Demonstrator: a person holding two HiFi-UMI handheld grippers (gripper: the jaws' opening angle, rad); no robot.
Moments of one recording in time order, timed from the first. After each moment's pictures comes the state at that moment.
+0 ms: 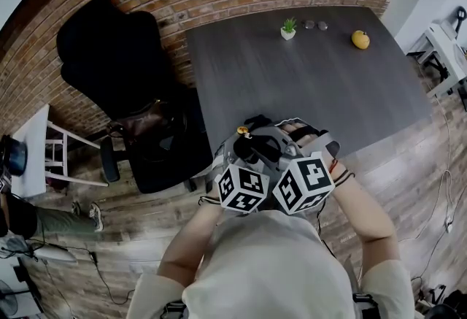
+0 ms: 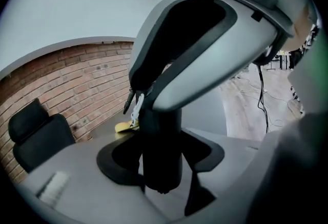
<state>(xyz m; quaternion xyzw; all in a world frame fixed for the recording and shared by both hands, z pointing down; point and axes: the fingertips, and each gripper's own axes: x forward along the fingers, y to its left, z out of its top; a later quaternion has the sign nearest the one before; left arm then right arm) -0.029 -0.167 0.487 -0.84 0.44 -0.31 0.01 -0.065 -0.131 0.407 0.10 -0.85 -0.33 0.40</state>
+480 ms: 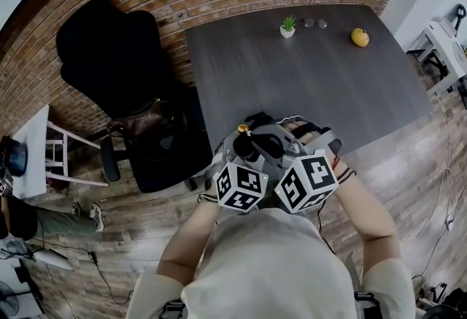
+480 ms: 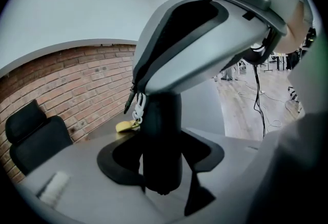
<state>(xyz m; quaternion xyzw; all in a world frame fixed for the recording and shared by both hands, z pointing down) -0.028 -0.166 0.481 -0.85 0.43 -0.30 0.01 -0.064 -0.130 0.395 0.11 -0.85 -0.34 0.39</state>
